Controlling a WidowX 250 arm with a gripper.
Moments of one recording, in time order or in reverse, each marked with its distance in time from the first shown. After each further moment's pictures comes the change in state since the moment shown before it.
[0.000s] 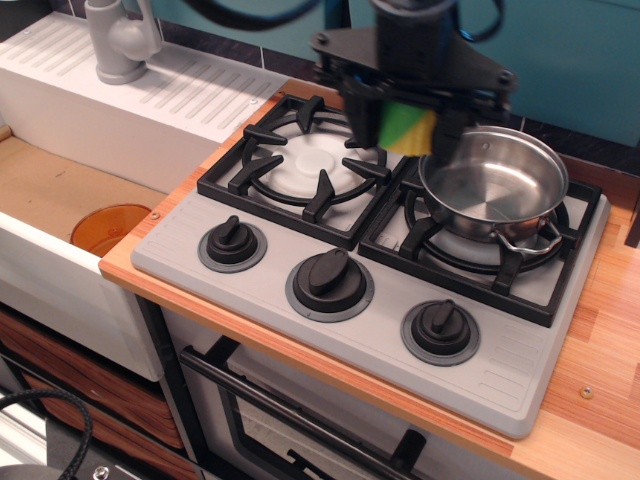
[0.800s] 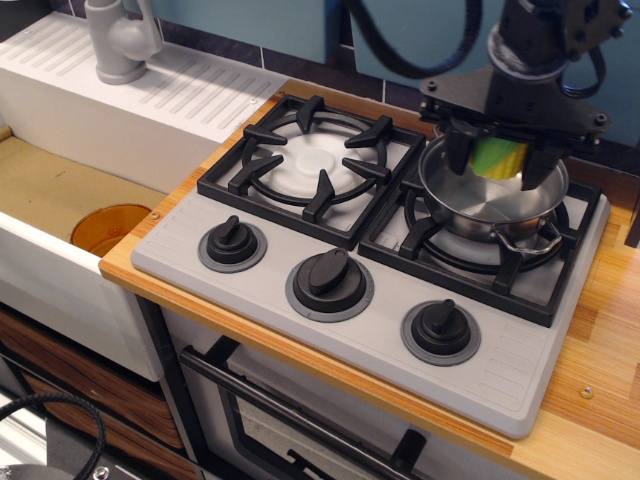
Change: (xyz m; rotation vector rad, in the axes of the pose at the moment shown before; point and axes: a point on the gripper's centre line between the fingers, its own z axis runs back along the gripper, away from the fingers) arm 0.030 -0.045 -0.049 0.010 -0.064 0.045
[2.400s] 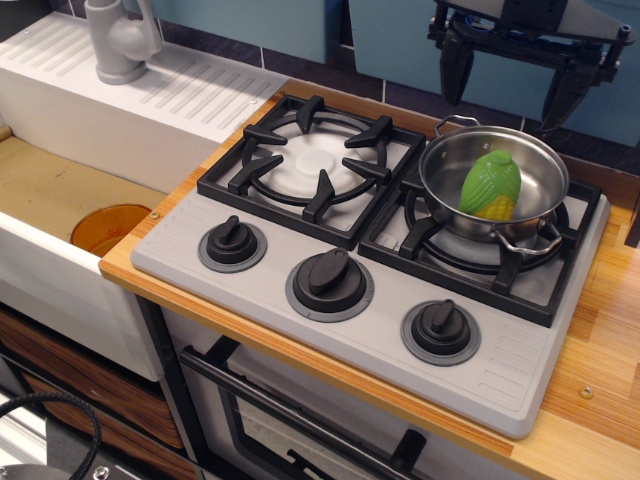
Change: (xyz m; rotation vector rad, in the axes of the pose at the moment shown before) arm 0.021 0.008 0.043 0.039 0.141 -0.030
